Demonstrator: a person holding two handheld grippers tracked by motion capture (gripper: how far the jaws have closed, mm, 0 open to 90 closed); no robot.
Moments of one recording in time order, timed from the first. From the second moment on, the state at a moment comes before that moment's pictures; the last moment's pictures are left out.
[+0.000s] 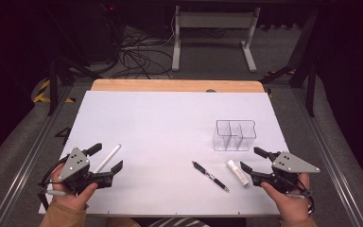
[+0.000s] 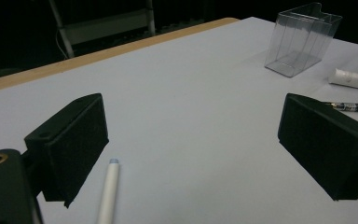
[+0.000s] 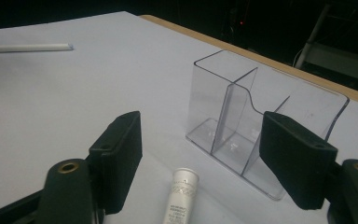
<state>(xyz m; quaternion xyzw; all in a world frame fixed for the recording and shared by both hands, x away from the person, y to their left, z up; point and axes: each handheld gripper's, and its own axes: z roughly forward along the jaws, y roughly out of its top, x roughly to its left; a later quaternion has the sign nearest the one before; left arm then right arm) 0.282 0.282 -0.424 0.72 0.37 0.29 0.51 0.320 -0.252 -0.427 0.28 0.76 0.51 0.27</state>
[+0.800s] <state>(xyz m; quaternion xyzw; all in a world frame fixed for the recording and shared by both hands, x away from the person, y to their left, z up) 0.281 0.284 -0.424 0.72 0.37 0.29 0.51 0.350 -0.234 -0.405 0.27 0.78 0.51 0.26</state>
